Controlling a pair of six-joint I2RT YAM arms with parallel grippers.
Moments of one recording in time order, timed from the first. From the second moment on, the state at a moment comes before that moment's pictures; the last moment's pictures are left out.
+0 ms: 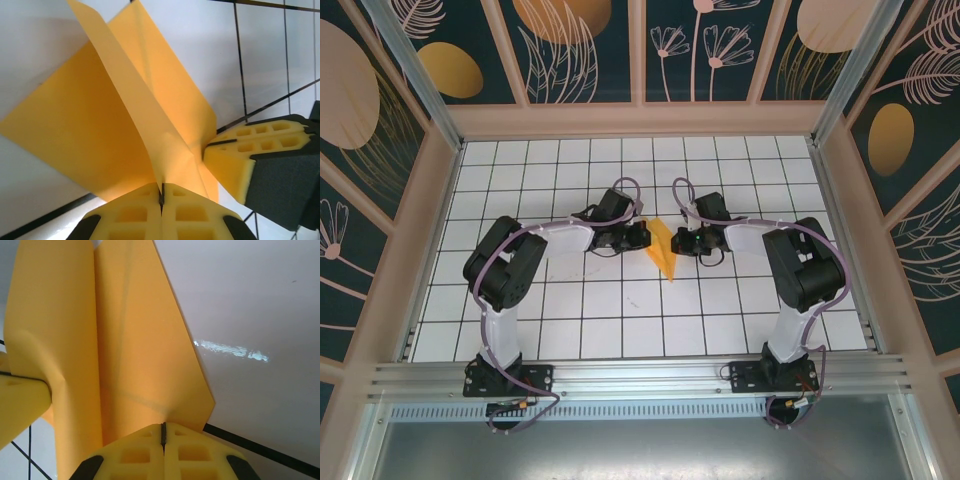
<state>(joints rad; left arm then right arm) -0.61 1.96 1.15 -0.08 0.40 -0.68 0.42 1.82 0.92 -0.14 -0.44 0.39</state>
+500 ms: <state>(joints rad) -0.61 2.01 1.16 -0.10 0.41 -0.63 0.43 1.77 0.92 -0.16 -0.44 0.40</state>
